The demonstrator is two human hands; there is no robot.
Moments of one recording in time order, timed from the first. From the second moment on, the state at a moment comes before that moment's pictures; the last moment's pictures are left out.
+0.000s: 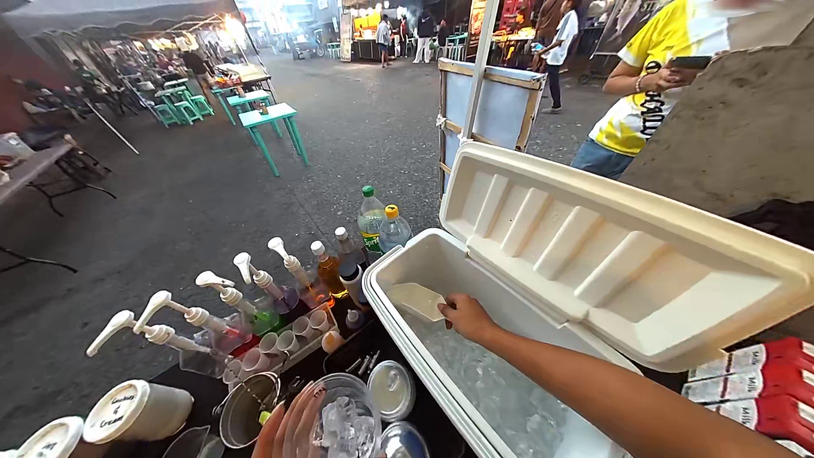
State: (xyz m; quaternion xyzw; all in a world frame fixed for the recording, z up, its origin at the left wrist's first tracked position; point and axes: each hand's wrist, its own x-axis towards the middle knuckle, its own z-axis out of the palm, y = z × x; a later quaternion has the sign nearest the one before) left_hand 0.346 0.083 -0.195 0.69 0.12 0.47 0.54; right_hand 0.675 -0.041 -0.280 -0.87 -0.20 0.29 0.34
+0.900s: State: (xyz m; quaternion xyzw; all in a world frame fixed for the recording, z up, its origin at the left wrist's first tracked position) left_hand 0.394 0.106 -0.230 0.73 0.20 0.41 0.51; right_hand 0.585 -0.027 -0.034 -0.86 -0.46 0.22 0.00
